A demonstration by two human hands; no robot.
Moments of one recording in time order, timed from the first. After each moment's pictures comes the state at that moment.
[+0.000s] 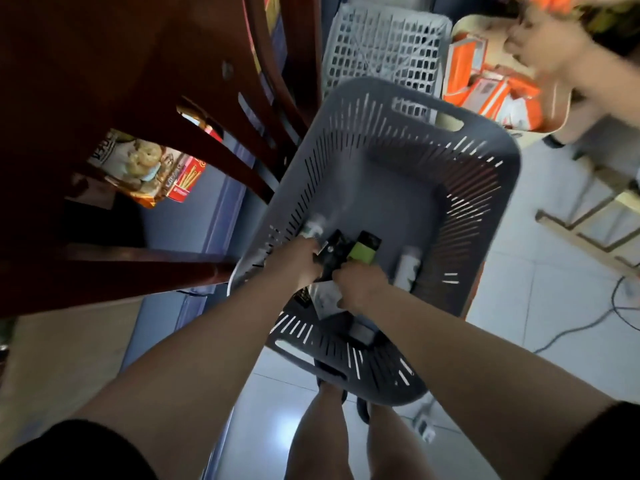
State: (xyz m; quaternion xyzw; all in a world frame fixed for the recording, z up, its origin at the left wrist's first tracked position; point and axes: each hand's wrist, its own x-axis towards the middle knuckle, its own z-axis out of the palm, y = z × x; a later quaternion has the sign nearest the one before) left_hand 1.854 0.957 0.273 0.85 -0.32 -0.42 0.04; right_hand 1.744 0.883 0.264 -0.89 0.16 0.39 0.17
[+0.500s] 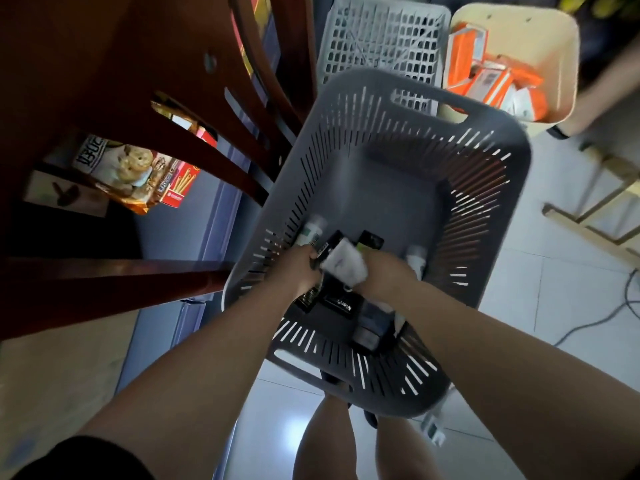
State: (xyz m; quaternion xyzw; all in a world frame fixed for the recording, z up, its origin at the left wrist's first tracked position) left_hand 1.851 0.963 0.242 0.84 -0.24 -0.47 0.11; right_hand 1.731 0.855 0.247 -0.82 0.35 0.30 0.33
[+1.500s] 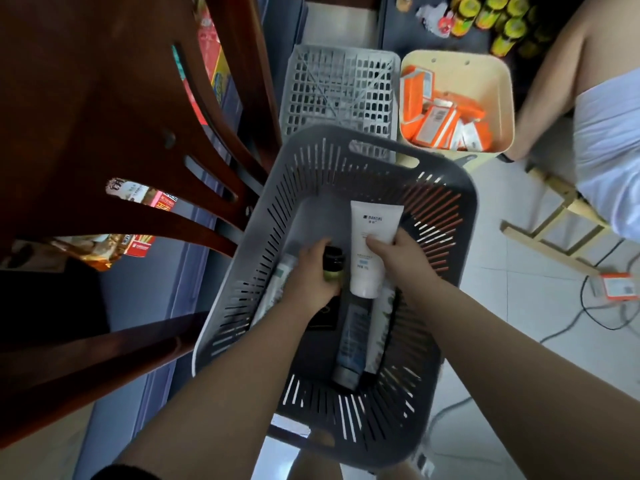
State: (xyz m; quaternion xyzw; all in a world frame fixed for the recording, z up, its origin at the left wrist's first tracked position) left_hand 1.830 0.895 0.253 0.81 -0.30 -0.43 0.27; right_hand 1.734 0.788 0.301 -0.51 0.60 -0.05 0.62
